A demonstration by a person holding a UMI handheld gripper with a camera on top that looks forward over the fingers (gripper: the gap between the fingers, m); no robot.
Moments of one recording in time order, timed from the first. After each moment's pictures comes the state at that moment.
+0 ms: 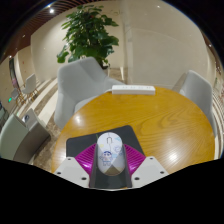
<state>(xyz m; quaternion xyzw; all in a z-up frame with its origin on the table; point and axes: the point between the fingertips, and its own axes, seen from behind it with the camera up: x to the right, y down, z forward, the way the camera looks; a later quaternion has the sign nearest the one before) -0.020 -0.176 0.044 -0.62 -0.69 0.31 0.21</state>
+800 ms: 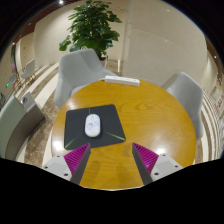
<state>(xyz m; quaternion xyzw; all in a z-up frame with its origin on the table) 0.114 -0.105 0.096 -0.61 -0.72 0.24 0.22</state>
